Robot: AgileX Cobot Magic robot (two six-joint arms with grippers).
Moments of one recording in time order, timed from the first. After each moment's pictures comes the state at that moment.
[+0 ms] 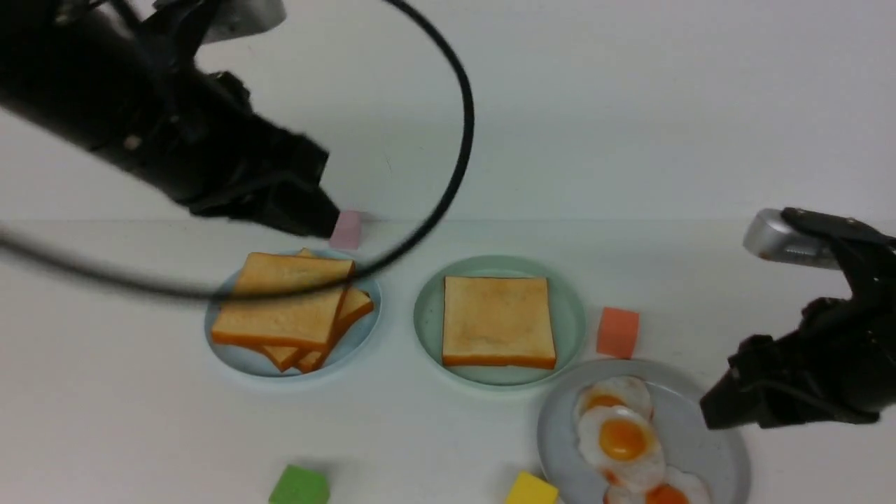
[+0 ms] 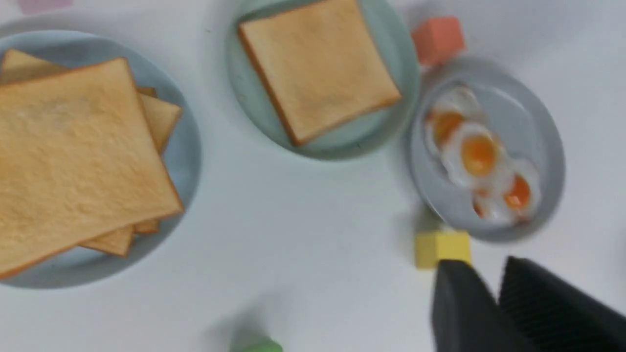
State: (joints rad) right arm 0.13 1.33 -0.91 0.56 0.90 -0.33; left arm -0.26 1.37 -1.34 -0.53 1.04 0.36
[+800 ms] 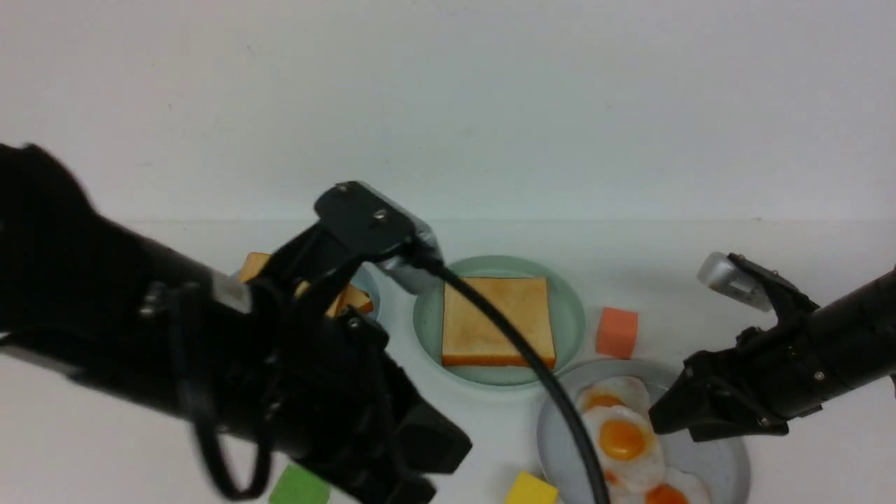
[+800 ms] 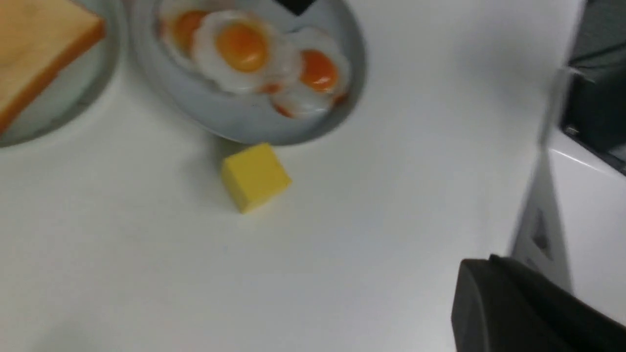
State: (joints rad) right arm 0.01 1.70 -0.91 0.89 0.83 -0.72; left arm -0.63 1.25 -0.99 -0.63 0.79 0.57
